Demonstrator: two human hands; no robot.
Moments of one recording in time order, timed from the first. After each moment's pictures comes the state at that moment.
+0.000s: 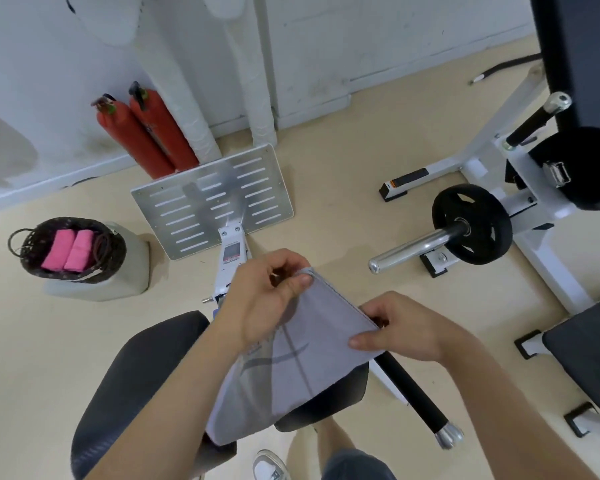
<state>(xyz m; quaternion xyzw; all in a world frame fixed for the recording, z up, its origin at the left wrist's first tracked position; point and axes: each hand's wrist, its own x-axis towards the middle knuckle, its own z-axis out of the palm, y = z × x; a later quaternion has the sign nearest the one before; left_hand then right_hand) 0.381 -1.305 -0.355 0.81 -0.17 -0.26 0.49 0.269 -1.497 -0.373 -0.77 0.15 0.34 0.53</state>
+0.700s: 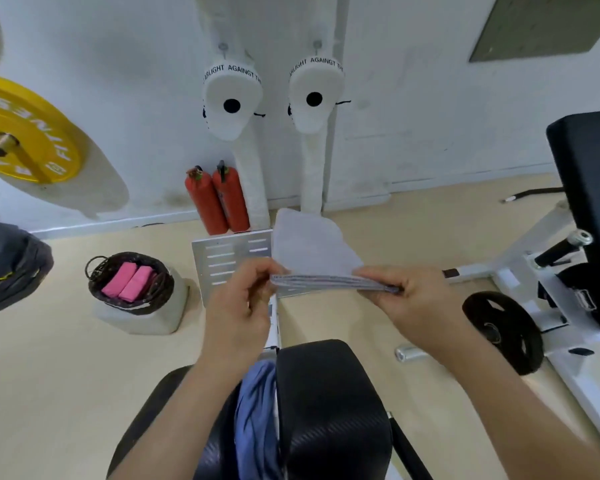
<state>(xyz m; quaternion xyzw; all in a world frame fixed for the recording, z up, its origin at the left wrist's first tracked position) 0.402 -1.233 -0.272 0.82 -0.19 0.09 0.54 0.352 -1.460 -0.244 -0.88 0.00 -0.06 0.48</state>
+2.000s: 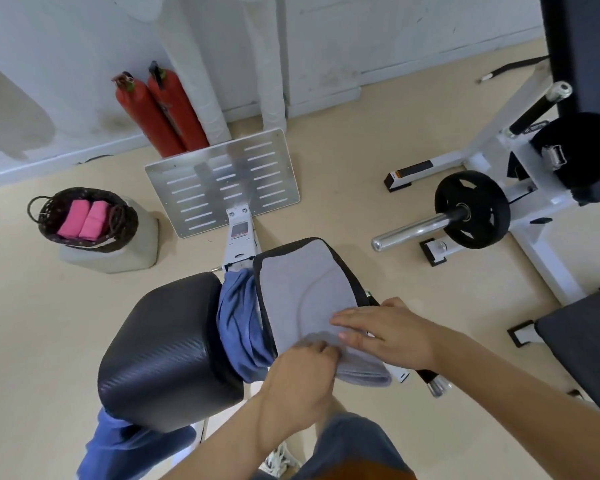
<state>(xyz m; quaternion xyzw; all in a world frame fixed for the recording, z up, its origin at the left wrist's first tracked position) 0.229 -1.255 -0.403 0.86 -0.43 -0.27 0.08 0.208 -1.450 -0.386 -0.90 -0.05 0.35 0.25</state>
